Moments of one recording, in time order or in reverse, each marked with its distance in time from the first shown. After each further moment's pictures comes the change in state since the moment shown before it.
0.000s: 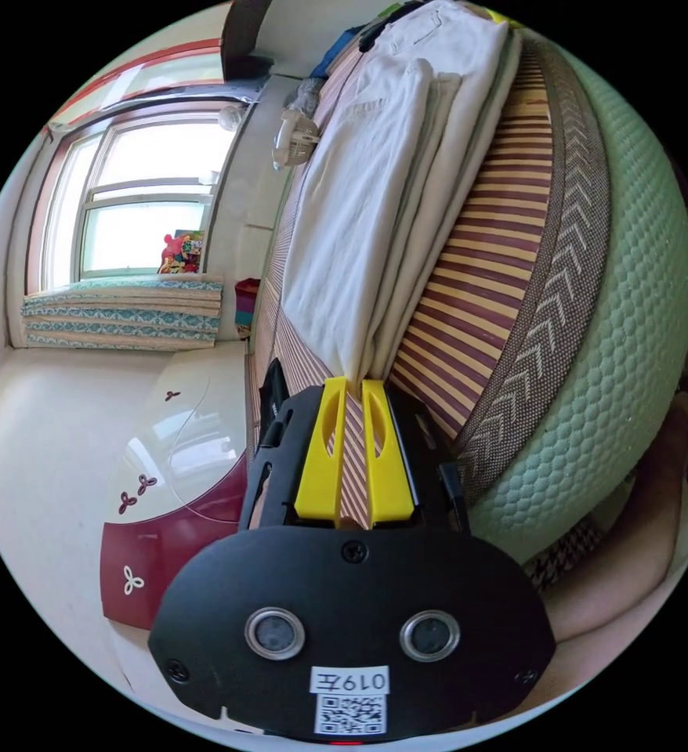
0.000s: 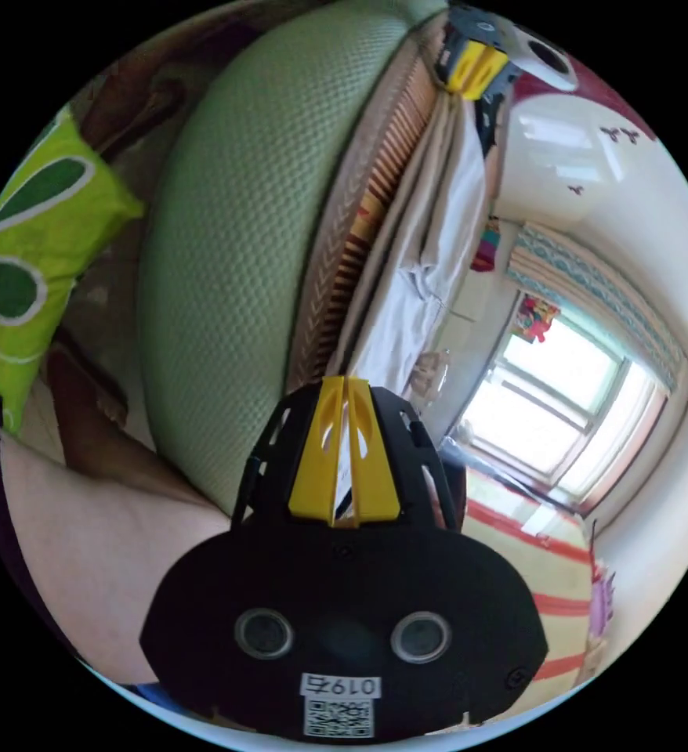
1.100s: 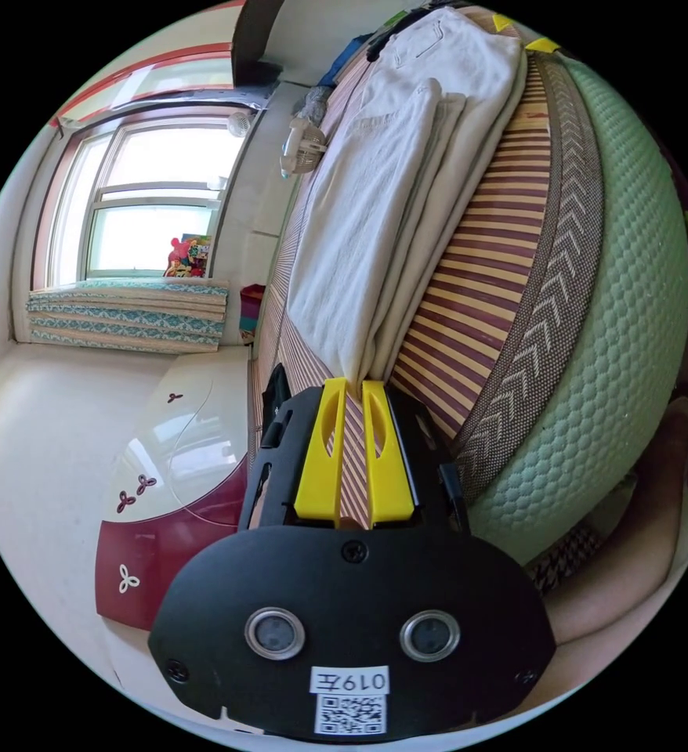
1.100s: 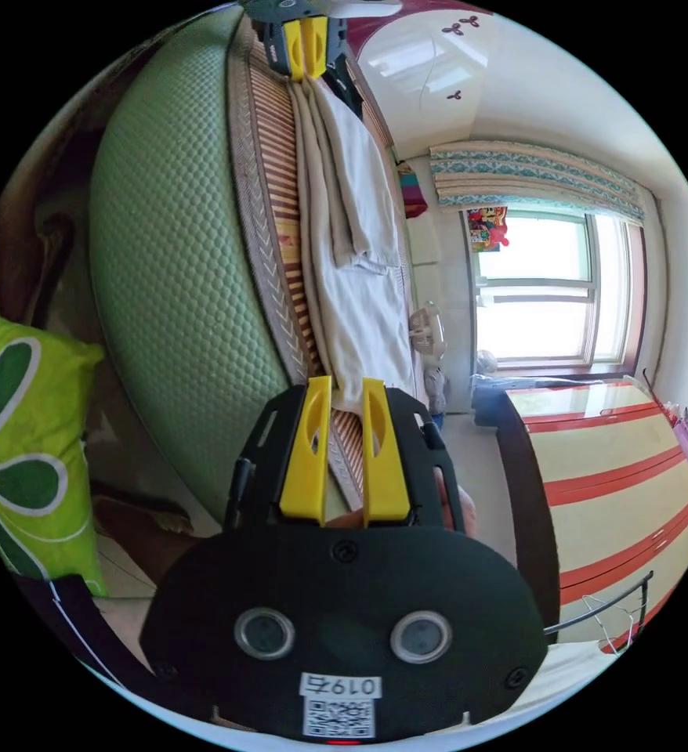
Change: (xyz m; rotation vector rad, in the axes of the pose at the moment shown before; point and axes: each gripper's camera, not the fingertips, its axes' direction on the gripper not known) left arm 0.016 0.010 -0.007 0.038 -0.013 -0.017; right arm -0.011 0.054 0.005 0.001 -0.035 0.574
